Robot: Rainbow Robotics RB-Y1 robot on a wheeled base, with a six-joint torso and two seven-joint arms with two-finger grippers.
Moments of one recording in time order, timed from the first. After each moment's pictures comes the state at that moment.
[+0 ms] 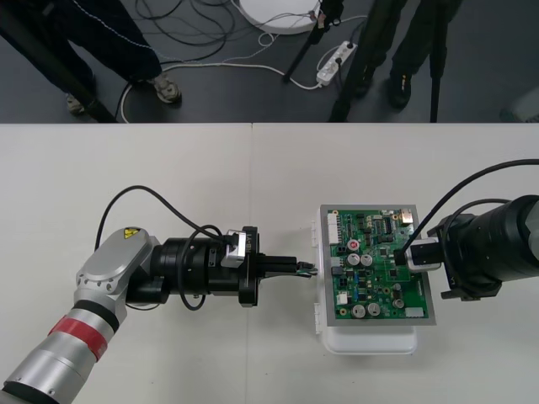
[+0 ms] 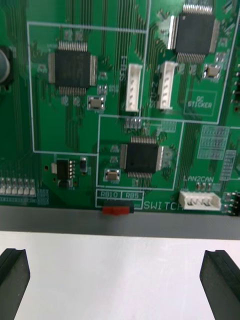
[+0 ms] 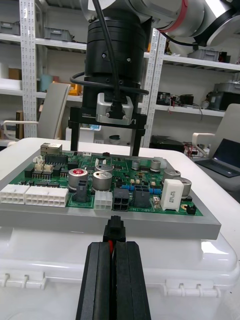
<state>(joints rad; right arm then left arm) -0.26 -1.07 0.42 -2.12 2.22 -1.36 -0.69 -0.36 0.25 -0.28 -1.07 -1.13 -1.38 -0.49</state>
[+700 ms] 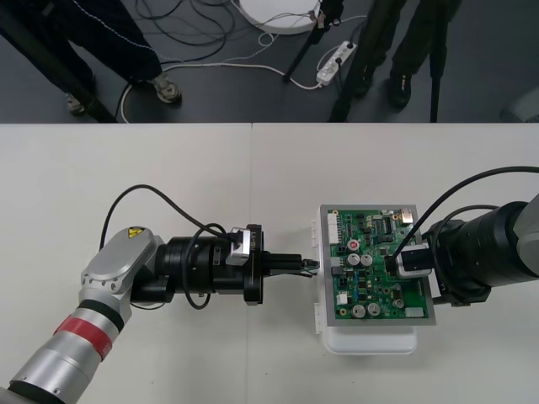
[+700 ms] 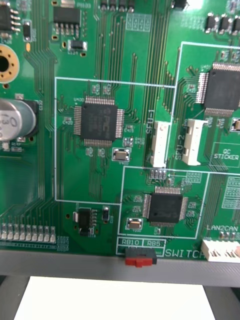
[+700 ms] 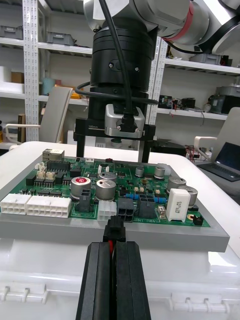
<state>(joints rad) -0.26 -1.04 0.45 -2.12 2.23 -1.36 -0.69 -0.36 0.23 -0.28 -1.07 -1.12 -1.37 -0.49</state>
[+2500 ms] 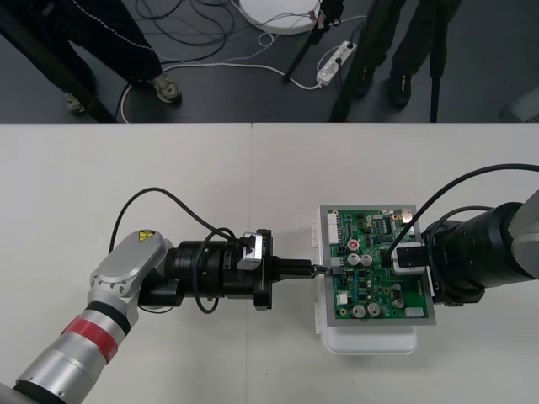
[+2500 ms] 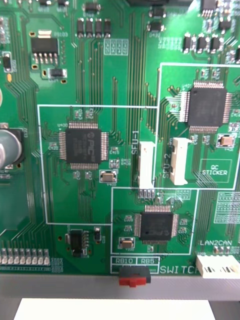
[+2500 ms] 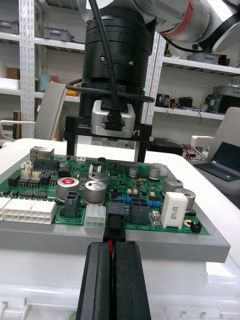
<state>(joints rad) -0.26 -1.02 0.45 -2.11 2.24 -1.37 -0.74 -0.36 0.23 -0.34 -1.07 -1.11 -1.32 -0.49</state>
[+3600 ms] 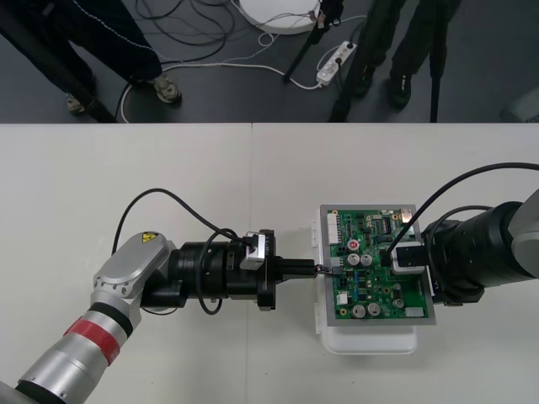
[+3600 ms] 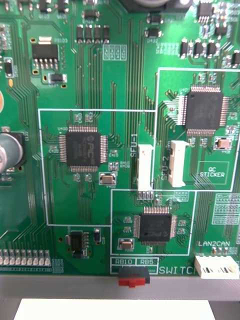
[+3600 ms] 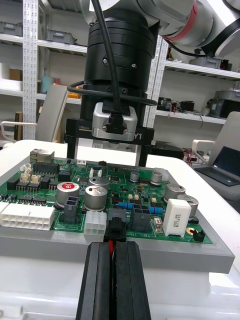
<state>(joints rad) -0.27 -1.02 0.45 -2.11 2.23 -1.37 -0.75 -0.36 0.23 -0.36 -1.07 -1.08 -1.31 -0.49</state>
